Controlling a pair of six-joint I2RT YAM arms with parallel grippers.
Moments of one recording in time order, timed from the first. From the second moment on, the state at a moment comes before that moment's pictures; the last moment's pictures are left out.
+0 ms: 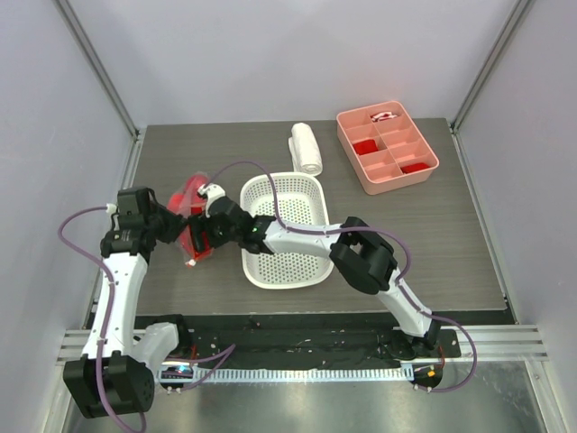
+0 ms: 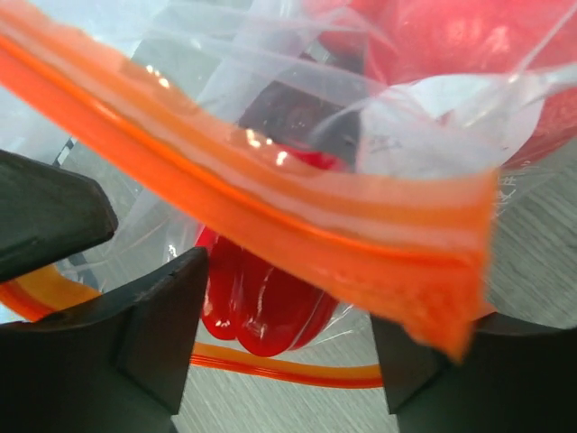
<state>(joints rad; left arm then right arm) 0.10 0.95 0.87 -0.68 0.12 -0.97 1.10 2.25 1.74 0.03 0.00 0.51</state>
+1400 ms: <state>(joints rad) 0.08 0.97 0.99 -0.79 0.23 -0.90 1.06 2.16 1.70 0.05 -0.20 0.42</state>
